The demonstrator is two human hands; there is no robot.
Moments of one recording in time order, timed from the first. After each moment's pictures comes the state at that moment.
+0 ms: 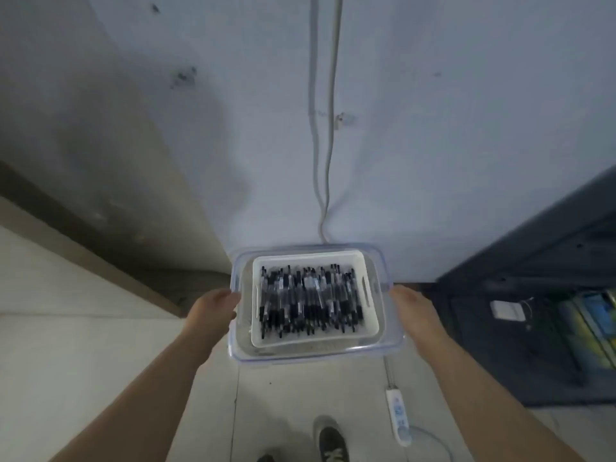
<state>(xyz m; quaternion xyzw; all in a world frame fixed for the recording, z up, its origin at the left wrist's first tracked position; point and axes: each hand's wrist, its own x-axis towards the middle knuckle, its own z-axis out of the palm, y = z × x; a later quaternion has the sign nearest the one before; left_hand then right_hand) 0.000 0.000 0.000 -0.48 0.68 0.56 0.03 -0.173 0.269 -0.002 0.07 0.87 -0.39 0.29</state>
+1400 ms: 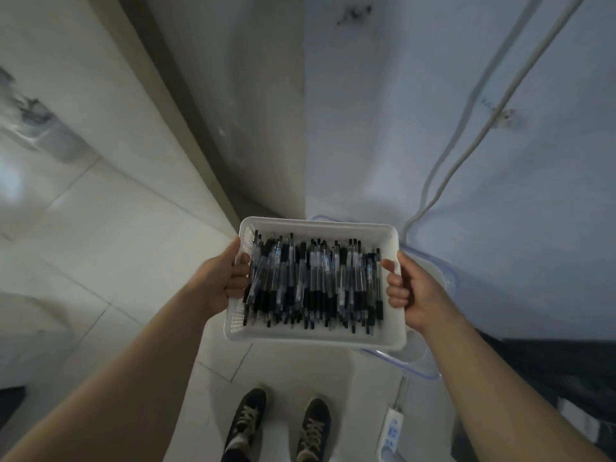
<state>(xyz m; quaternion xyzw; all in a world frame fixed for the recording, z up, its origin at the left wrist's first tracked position) 0.059 -0.016 -0.021 -0.54 0.26 0.79 -0.09 -0.199 0.168 -0.034 0.09 0.58 -0.56 0.59</state>
